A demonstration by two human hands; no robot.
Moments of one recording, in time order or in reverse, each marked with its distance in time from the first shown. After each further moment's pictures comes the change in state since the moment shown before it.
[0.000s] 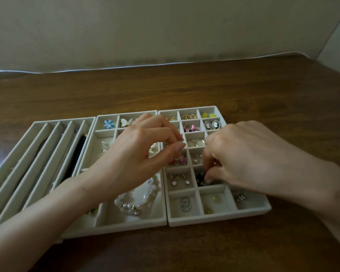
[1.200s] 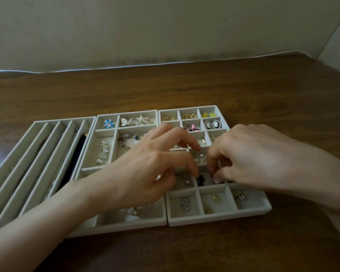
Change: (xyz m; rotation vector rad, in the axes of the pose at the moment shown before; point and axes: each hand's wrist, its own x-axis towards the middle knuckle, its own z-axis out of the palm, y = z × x) left_hand -0.006 0.006 0.004 0.077 -0.251 0.225; right_hand -0.002 0.000 -0.008 0.100 -0.163 0.131
